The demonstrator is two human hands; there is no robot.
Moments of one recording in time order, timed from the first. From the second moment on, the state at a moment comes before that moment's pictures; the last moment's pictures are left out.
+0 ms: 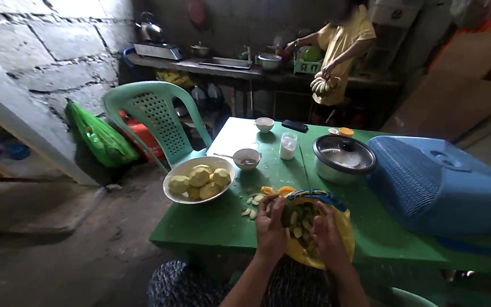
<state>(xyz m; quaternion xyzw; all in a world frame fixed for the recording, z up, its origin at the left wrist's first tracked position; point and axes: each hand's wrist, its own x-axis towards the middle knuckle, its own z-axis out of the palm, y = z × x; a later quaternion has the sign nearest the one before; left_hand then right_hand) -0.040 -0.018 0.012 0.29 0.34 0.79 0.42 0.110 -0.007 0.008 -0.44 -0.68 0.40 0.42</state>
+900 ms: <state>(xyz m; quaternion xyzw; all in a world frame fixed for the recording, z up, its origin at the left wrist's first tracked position) -0.019 -0.022 0.021 0.24 0.28 0.81 0.45 0.098 -0.045 0.007 -0.42 -0.81 0.16 0.38</state>
